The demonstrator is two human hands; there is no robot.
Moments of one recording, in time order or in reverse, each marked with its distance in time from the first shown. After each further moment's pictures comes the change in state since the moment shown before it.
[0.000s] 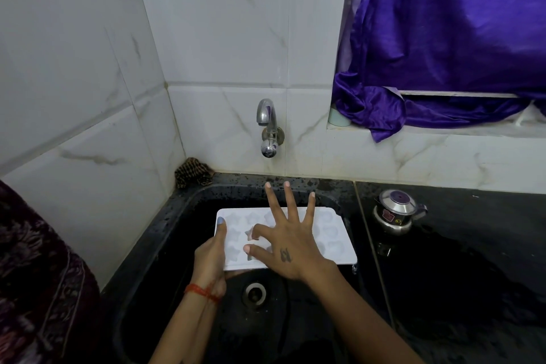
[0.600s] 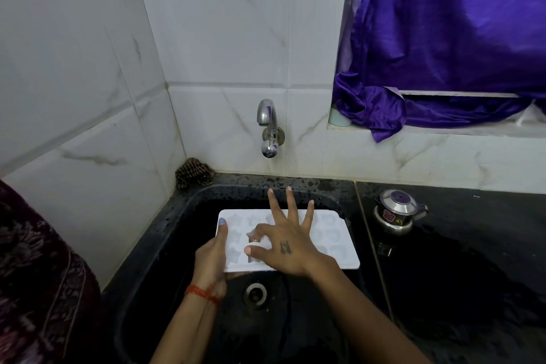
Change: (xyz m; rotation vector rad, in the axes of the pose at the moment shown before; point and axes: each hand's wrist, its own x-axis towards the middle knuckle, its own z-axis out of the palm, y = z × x) left_hand 0.005 -0.003 -0.002 0.016 0.023 0.008; right_hand 0.005 0.000 -0.002 0.220 -0.177 0.077
